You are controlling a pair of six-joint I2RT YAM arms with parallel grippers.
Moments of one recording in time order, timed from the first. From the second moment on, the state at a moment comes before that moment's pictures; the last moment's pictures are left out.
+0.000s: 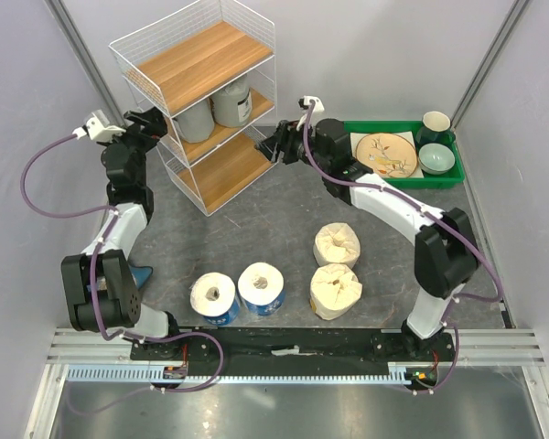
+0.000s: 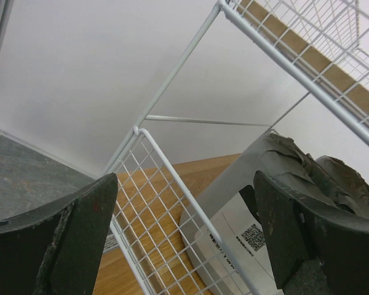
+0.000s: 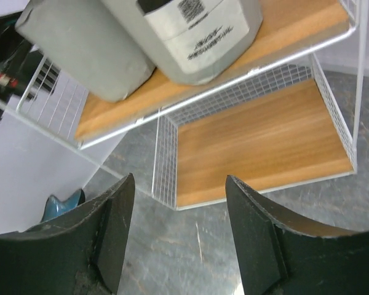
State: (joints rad) left arm 0.13 1.46 0.95 0.75 -0.01 -0.64; right arm 0.58 1.76 1.41 0.27 -0.24 0.49
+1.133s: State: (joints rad) left arm 0.14 1.41 0.87 0.84 0.03 -0.71; right arm 0.57 2.16 1.86 0.48 -0.23 0.56
